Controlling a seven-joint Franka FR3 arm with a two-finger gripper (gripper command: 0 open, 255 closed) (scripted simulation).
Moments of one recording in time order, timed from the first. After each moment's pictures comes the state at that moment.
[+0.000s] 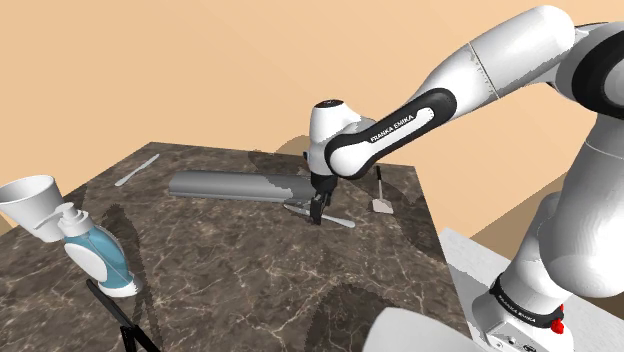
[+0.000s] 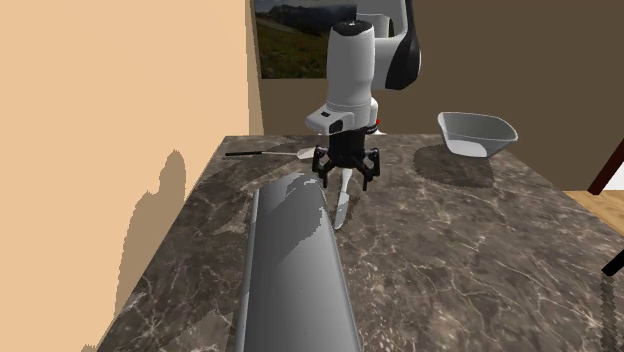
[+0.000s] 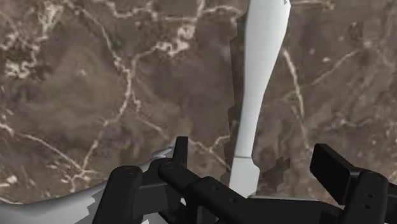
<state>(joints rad) 0.21 0.09 0.17 -2.21 0.02 2.30 -0.10</state>
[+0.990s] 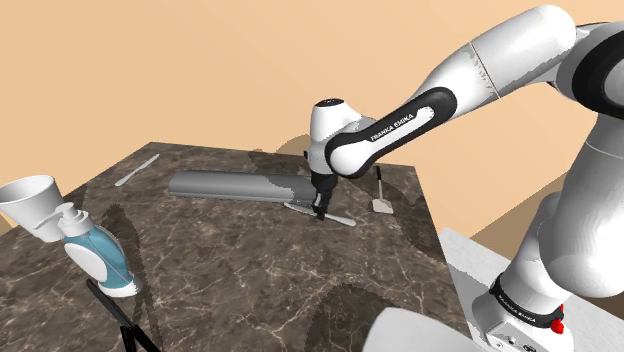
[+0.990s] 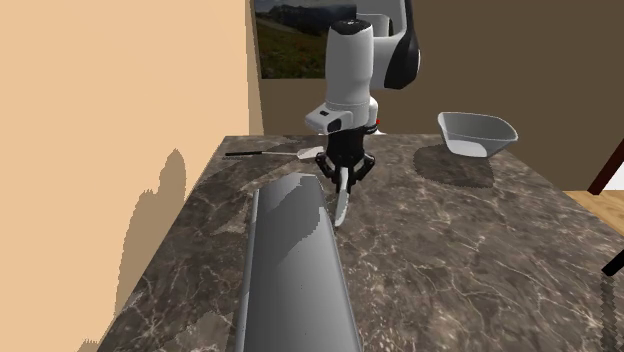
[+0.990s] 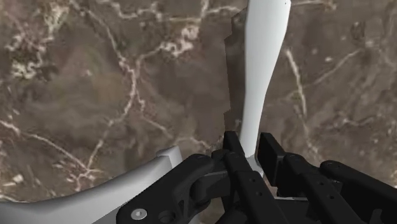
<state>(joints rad) 0.21 0.09 0.16 -2.20 0.02 2.29 -0.10</state>
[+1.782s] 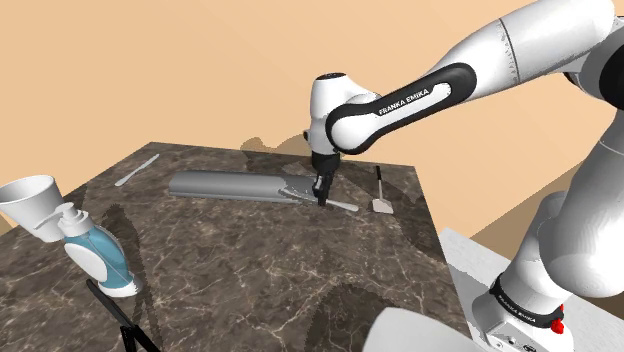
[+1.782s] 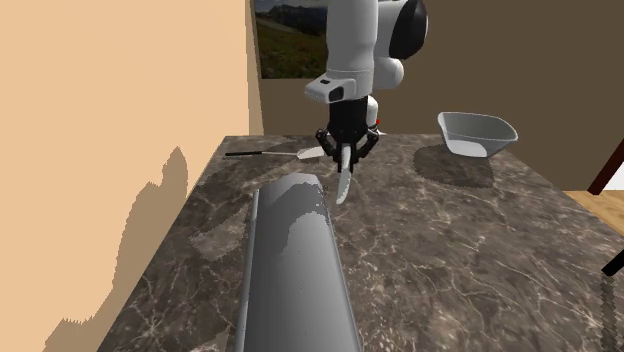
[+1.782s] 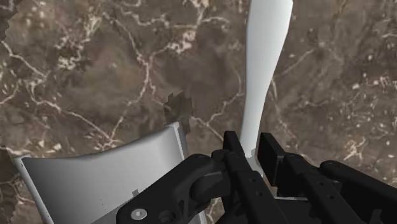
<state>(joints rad) 0.20 0.01 0.16 -2.14 0.03 2.15 -0.11</state>
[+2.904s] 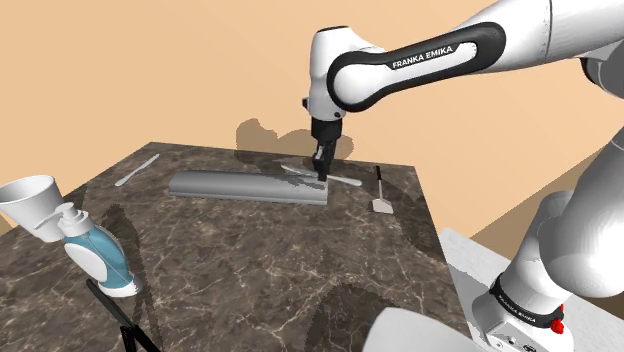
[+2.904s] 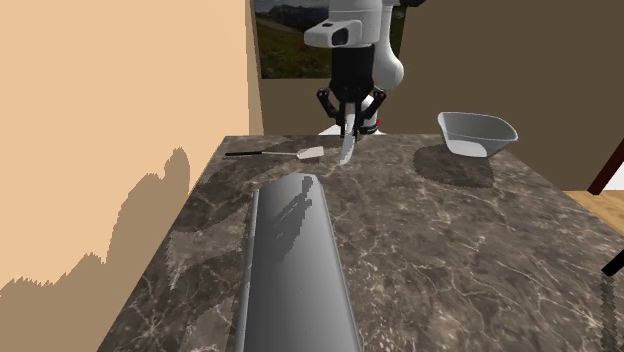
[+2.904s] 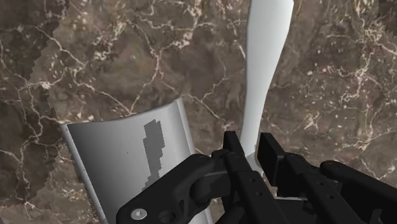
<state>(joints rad) 0.20 -0.05 0.16 -1.98 0.04 1.92 -0.11</state>
